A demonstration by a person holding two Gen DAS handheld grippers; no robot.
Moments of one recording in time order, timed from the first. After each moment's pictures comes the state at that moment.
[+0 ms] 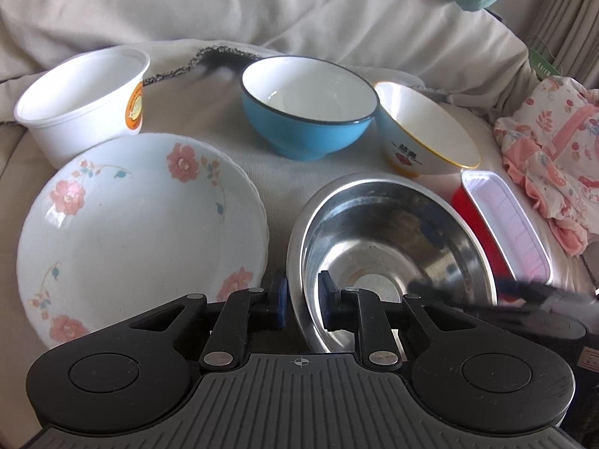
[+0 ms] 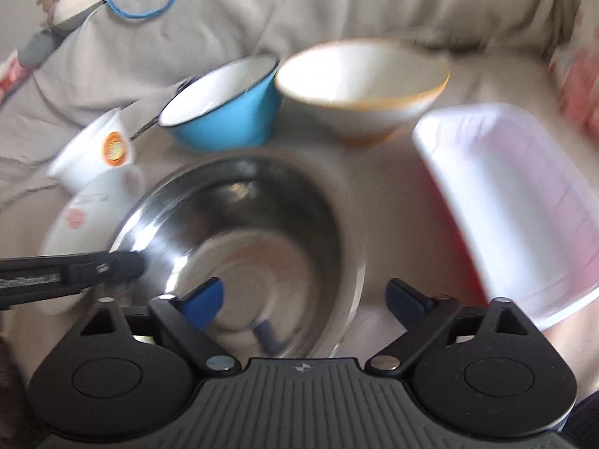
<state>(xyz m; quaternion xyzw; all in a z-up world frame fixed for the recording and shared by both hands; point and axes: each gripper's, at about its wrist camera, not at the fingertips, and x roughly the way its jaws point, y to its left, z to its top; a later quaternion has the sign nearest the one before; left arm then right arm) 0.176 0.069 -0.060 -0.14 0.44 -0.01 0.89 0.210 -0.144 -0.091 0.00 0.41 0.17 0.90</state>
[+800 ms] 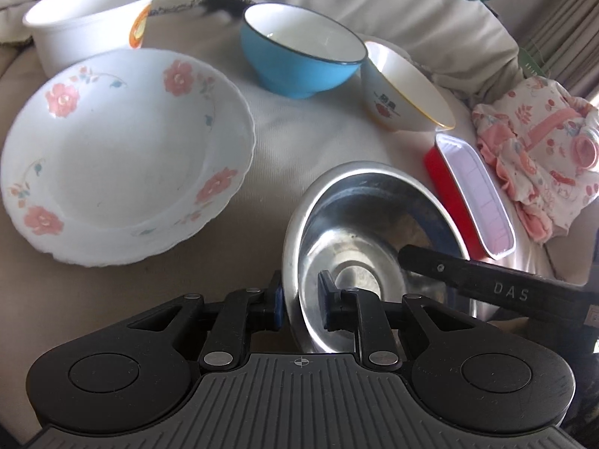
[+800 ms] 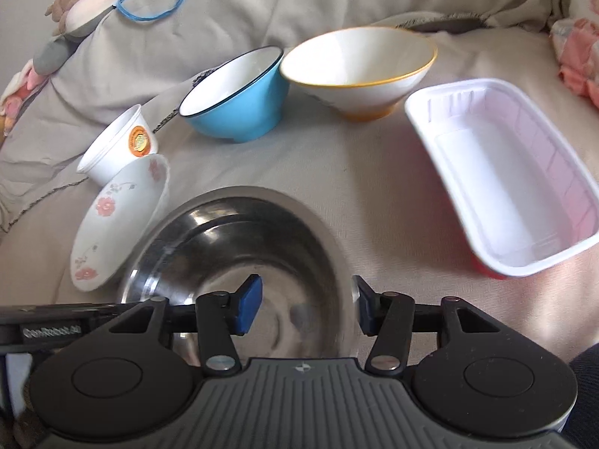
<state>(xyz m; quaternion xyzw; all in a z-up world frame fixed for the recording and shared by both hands) 0.136 0.070 -0.075 -0.21 0.48 -0.04 0.85 0.198 -0.168 -0.084 0.07 0.46 0.22 0.86</state>
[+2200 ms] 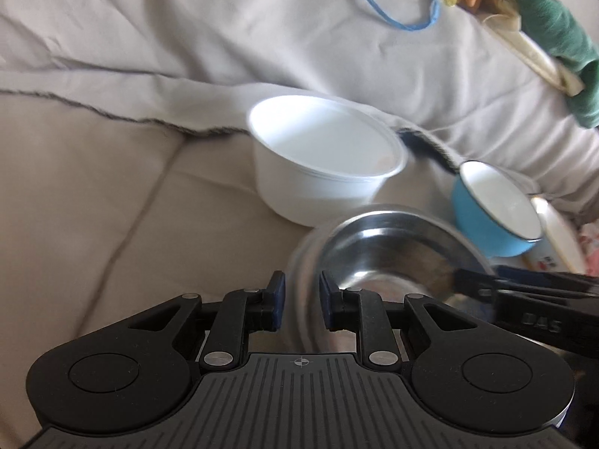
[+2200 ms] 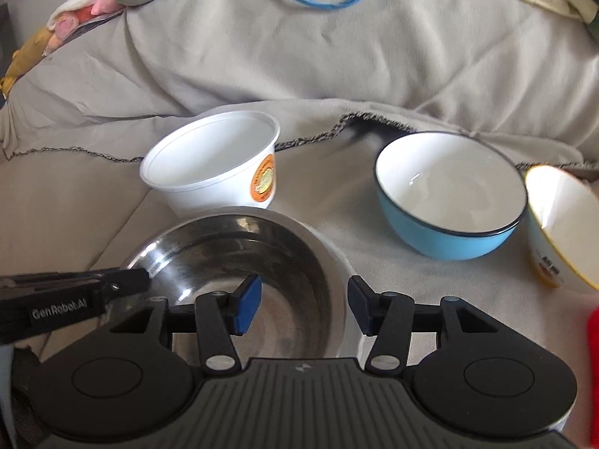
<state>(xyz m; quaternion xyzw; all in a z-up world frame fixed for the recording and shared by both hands) 0.139 0.228 -0.060 -0.19 0.37 0.15 0.90 0.229 0.040 -0.055 -0.09 0.37 0.28 0.88</state>
